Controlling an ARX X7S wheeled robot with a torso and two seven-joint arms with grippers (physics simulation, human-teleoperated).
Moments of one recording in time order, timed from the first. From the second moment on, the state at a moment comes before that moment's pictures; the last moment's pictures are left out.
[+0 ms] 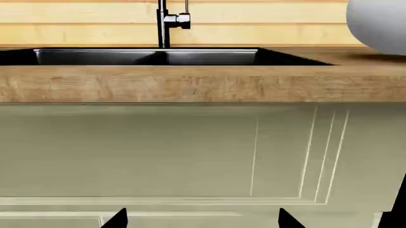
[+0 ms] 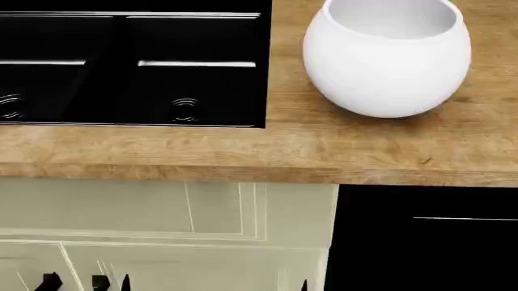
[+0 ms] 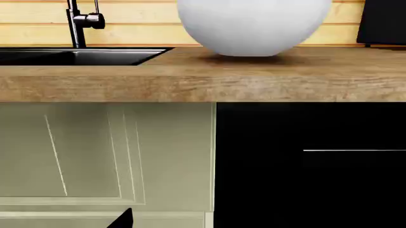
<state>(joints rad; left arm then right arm) 0.00 0.00 0.00 0.00 0.00 0.00 0.00 0.00 0.00 0.00 0.00 0.00 0.00 0.00</state>
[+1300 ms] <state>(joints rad) 0.00 -0.15 0.04 0.59 -0.19 -0.56 -0.14 0.06 0.18 -0.06 -0.68 0.13 0.64 0.17</state>
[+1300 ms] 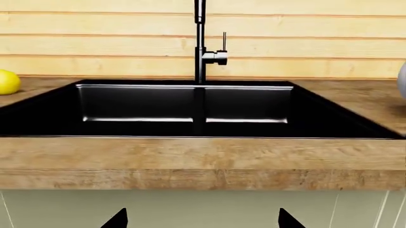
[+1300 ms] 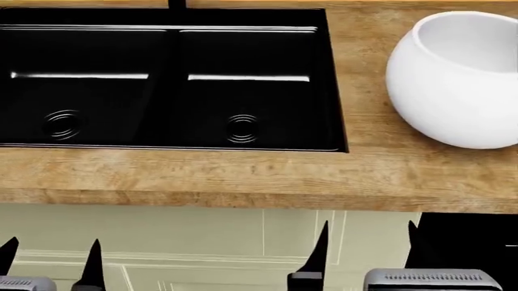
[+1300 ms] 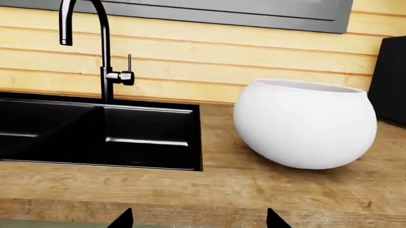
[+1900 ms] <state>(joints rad) 0.00 -0.17 0.02 0.64 -0.24 -0.60 -0.17 0.07 0.22 -0.03 -0.74 0.18 0.71 0.17</state>
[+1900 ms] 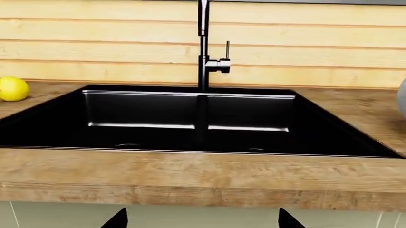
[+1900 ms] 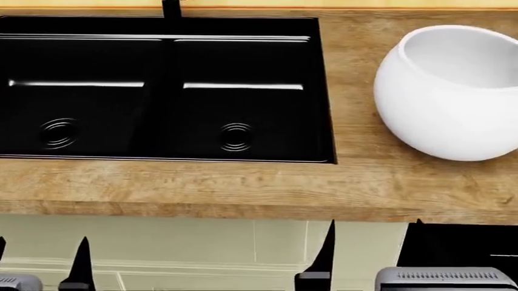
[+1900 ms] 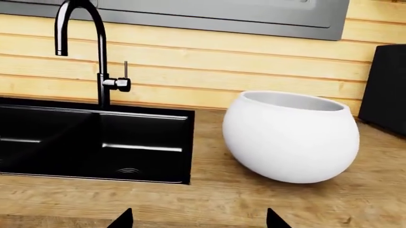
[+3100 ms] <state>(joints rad) -0.11 -0.27 -0.07 0.64 -0.35 -0.77 -0.21 0.12 0.36 0.13 -0.89 0.24 0.89 0.18</state>
